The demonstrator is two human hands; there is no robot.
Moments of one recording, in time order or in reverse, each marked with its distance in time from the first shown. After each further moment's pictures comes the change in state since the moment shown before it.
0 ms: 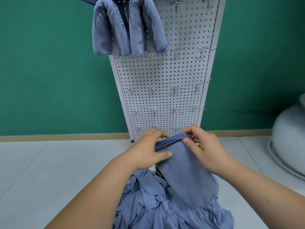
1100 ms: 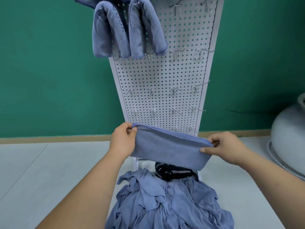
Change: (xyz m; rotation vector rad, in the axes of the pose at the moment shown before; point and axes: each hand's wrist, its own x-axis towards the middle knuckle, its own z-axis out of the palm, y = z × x) left_hand 0.011 -0.053 -0.015 -0.398 0.591 -0.367; right_hand 0.004 0.069 -0.047 -0.228 -0.107 0.413
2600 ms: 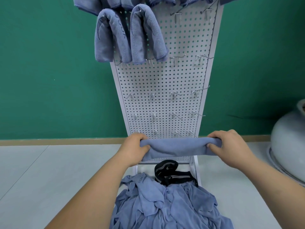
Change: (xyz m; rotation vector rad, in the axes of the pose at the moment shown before) left_hand -0.003 0.004 0.014 0.341 -0.334 0.111; right_hand 0.001 -0.005 -0.010 -0.281 0.220 -0.111
